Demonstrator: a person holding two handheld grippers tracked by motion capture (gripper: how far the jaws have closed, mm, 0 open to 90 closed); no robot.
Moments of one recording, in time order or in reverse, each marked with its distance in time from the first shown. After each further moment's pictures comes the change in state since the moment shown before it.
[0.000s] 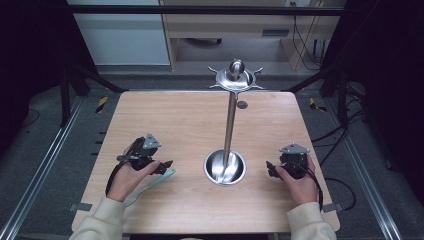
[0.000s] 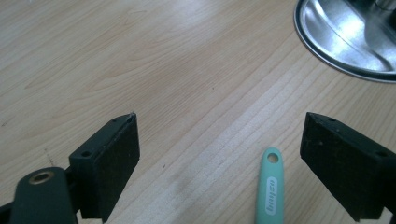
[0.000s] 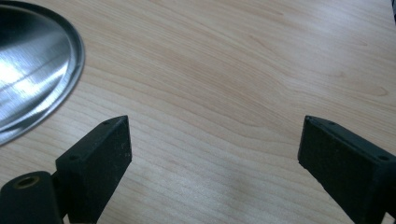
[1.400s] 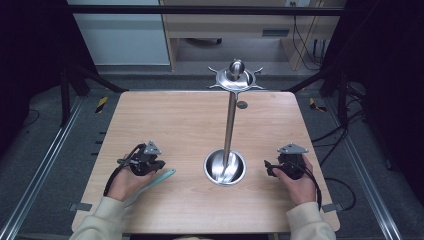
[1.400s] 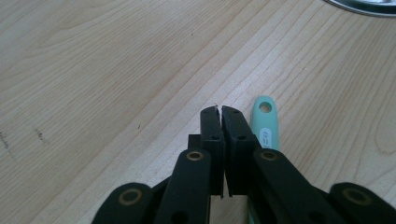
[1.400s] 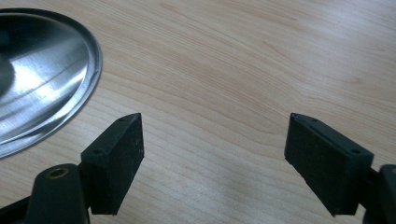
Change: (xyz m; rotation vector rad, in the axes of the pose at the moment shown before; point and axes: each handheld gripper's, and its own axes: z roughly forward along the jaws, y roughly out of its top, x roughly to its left) left arm -0.002 -0.020 0.014 0.123 -0.077 0.049; right arm 0.005 0.002 0.001 -0.012 0.035 0.000
